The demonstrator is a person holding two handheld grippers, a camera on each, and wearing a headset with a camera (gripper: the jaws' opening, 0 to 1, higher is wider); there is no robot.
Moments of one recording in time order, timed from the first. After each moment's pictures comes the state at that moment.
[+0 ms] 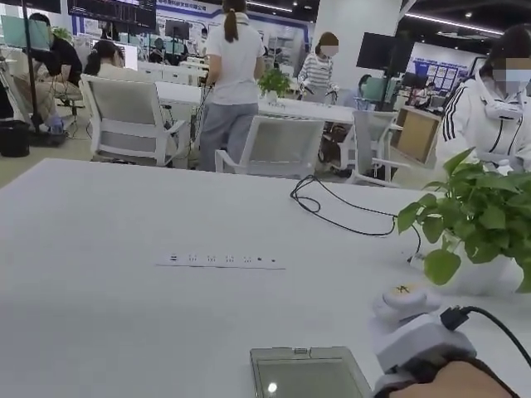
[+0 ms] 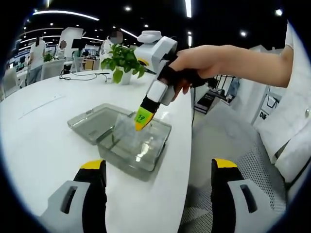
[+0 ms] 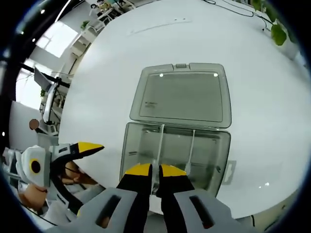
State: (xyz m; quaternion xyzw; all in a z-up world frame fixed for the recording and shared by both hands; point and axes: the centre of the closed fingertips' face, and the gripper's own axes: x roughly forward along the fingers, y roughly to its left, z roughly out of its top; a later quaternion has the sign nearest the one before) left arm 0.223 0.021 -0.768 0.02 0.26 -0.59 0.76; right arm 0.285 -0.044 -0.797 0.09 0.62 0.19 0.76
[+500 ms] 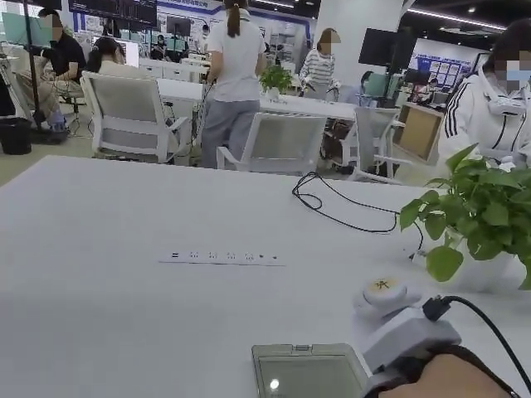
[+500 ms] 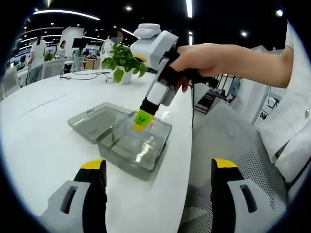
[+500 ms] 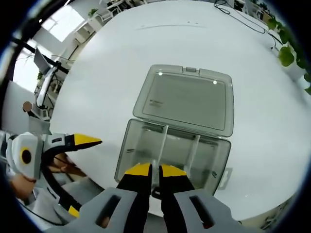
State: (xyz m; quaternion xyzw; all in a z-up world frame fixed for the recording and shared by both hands) left arm 0.223 0.021 -0.770 0.02 0.27 -0.59 0.77; right arm 0.284 -0.040 -0.798 0.01 0.62 0.20 0.76
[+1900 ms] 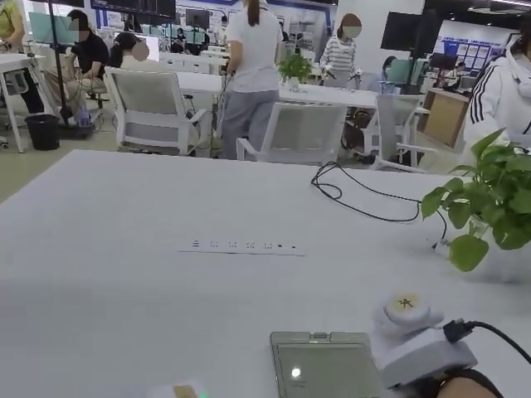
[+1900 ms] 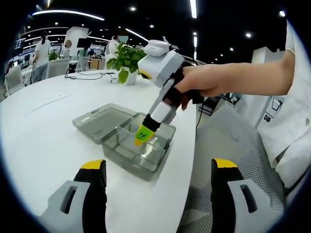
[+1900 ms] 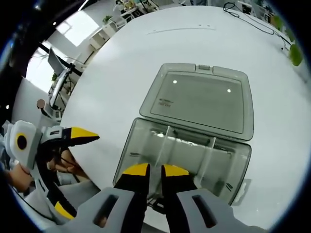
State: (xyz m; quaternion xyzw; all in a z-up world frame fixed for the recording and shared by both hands) left arm 0.227 0.023 -0.765 0.02 0.27 -0.57 0.78; right arm 0.285 -0.029 -0.820 0.05 0.57 0.27 0.77
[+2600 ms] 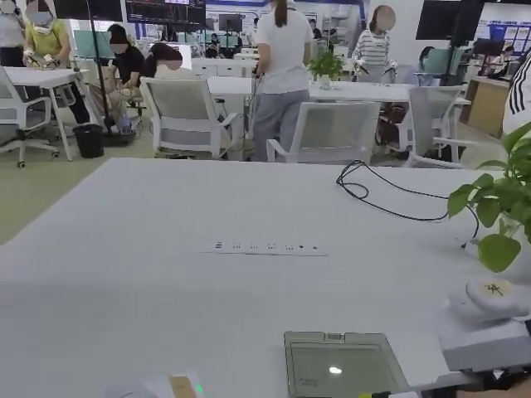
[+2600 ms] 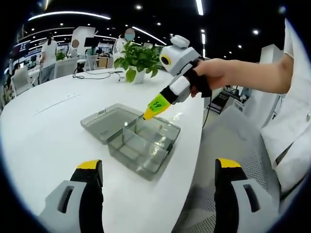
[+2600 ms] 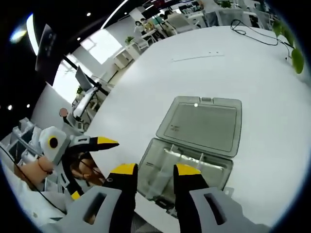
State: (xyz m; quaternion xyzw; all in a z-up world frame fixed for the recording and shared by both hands) left arm 0.225 0.024 -0.755 0.04 0.28 -0.52 0.80; right arm 0.292 -0.049 -0.756 0.12 0.47 0.36 0.80
